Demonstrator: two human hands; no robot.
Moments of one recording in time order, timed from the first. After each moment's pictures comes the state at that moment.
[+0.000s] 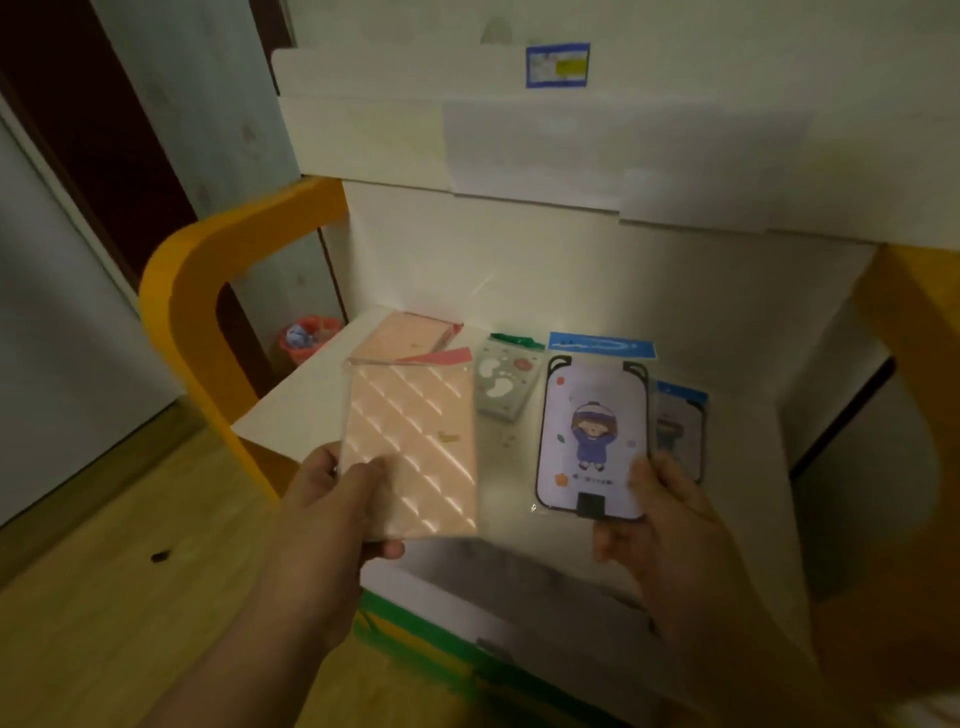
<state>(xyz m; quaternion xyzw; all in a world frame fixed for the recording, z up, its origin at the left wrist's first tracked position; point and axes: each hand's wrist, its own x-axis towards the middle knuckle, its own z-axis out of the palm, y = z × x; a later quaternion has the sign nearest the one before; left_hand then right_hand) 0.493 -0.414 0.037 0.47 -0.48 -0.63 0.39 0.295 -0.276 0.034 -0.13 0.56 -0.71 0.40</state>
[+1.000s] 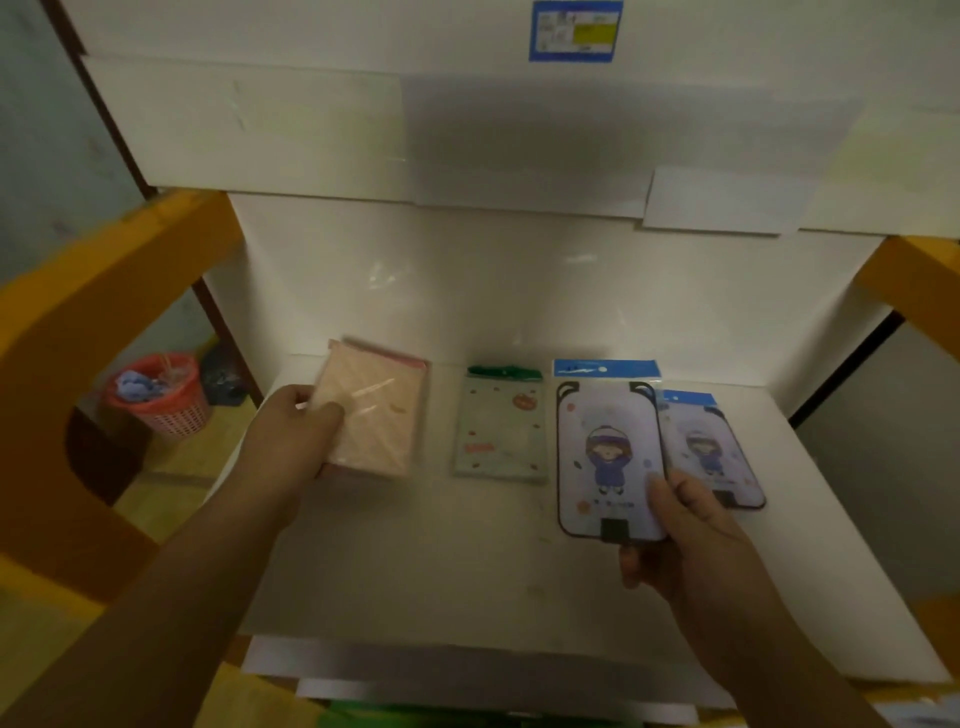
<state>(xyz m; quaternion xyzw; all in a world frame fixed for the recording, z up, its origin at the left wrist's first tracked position) 0.424 -0.705 -0.004 0.46 -0.67 -0.53 0.24 0.321 -0.387 0.019 -0.05 0.65 -0.71 0.27</state>
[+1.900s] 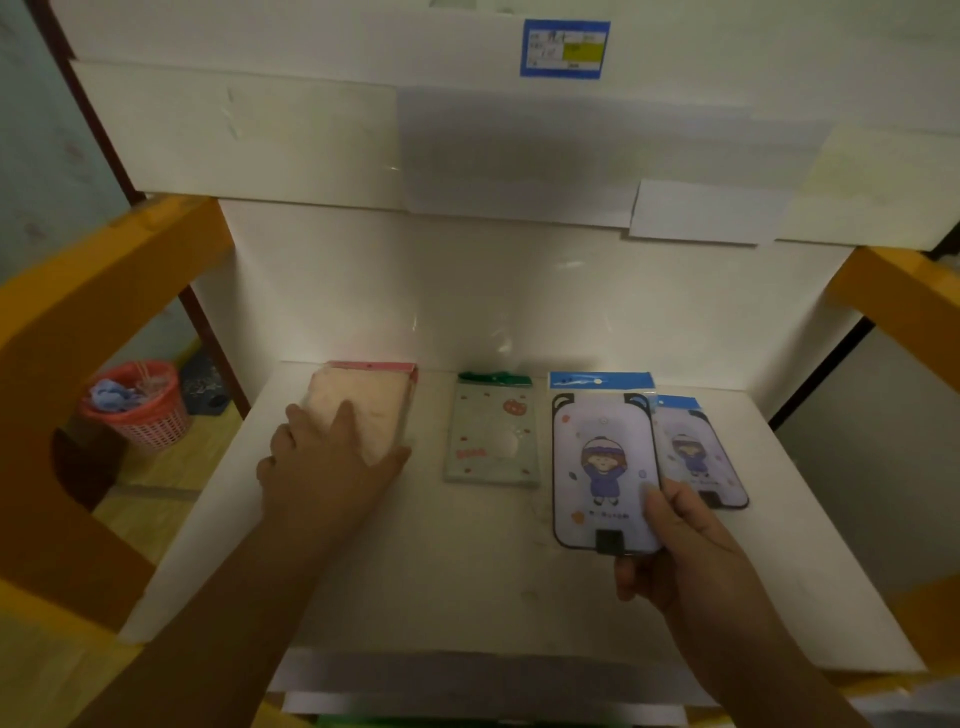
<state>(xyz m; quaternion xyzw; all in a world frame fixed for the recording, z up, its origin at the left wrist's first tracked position) 0.411 -0.686 -0.041 0.43 -0.90 -0.07 0.03 0.331 -0.383 0.022 -0.04 0.65 -0.72 0.26</state>
